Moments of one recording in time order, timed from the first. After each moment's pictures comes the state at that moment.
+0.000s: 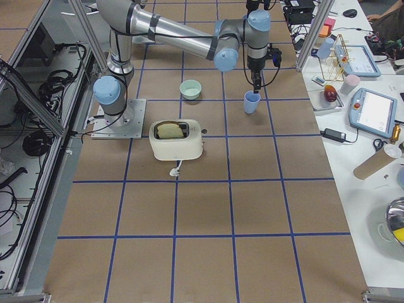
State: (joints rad) left arm -1.63 -2.21 -1.23 -1.25 1.66 0.04; right arm 1.40 -1.20 1.50 -2.05 -1.58 -0.17
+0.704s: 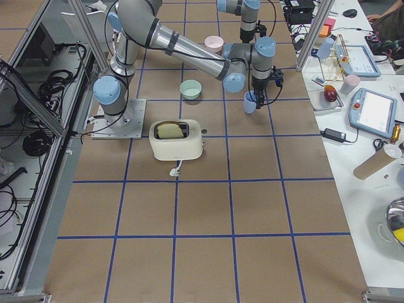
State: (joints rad) left arm -1.96 -2.30 -1.16 -1.22 1.56 -0.34; right arm 1.39 -1.07 1.51 -2.11 -1.58 -0.17
